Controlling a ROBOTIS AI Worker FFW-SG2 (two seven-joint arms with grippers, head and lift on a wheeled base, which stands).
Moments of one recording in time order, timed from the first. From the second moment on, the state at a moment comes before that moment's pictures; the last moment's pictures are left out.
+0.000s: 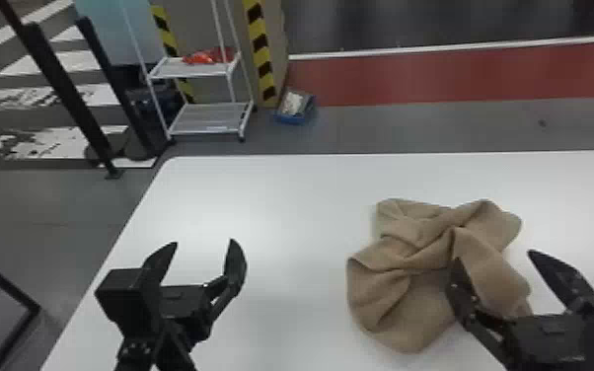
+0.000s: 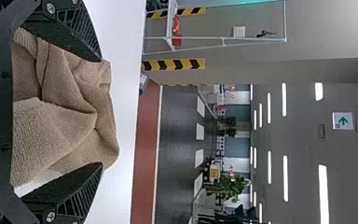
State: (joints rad) left arm 0.60 0.00 0.08 -2.22 0.05 0.19 0.05; right arm 0.61 0.00 0.16 -2.23 0.11 0.17 0.05
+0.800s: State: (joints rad) left arm 0.58 0.00 0.07 -2.19 0.05 0.20 0.04; right arm 0.70 0.00 -0.03 -2.33 0.33 0.28 0.58
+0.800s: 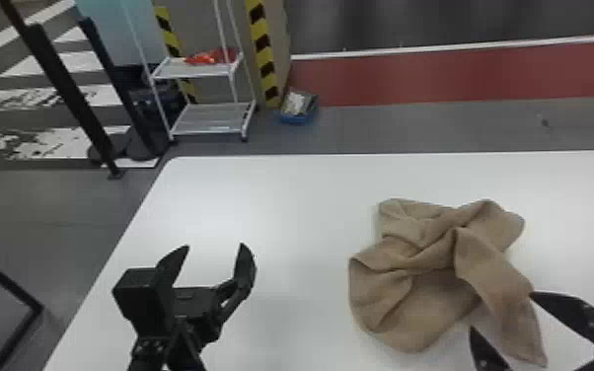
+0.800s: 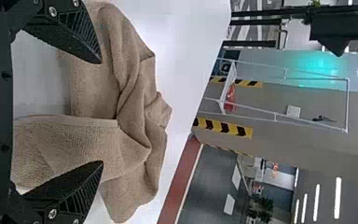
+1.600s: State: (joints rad) left arm 0.58 0.00 0.04 -2.18 0.03 0.21 0.04; right arm 0.61 0.00 -0.05 -2.21 0.45 0.44 0.60
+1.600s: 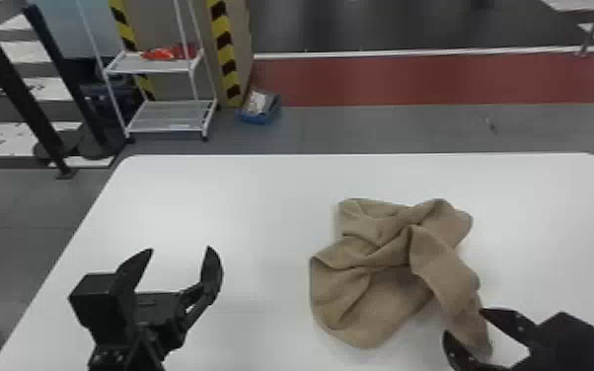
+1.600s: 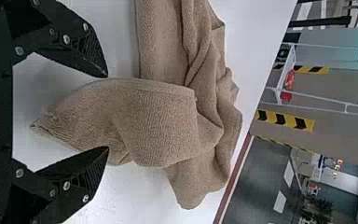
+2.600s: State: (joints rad) left arm 0.52 0.00 0.02 -2.17 0.02 0.44 -0.41; right arm 0.63 0.00 -0.25 -2.32 0.30 0.44 0.61
